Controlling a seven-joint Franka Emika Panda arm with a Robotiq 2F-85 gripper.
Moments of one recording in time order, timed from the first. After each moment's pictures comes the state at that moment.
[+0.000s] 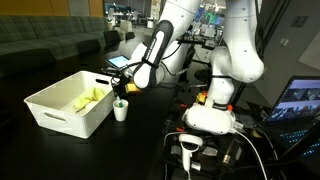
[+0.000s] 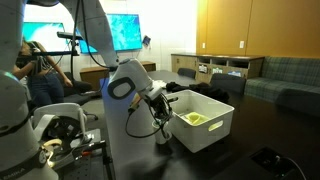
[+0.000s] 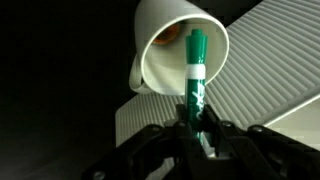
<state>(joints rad) 0.63 0.34 -0.24 -2.59 0.55 3.42 0.43</state>
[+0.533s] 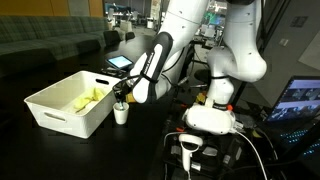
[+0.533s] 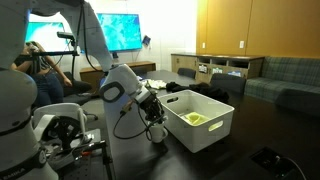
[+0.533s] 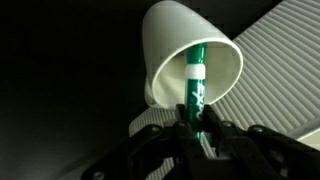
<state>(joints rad) 0.90 0.43 -0.33 -2.58 0.87 3.50 0.43</state>
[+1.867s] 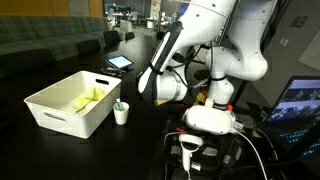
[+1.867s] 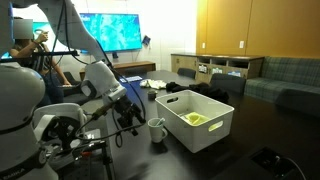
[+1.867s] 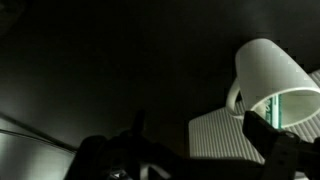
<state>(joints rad) 1.16 0.30 -0.38 -2.71 1.75 3.55 -0.45</state>
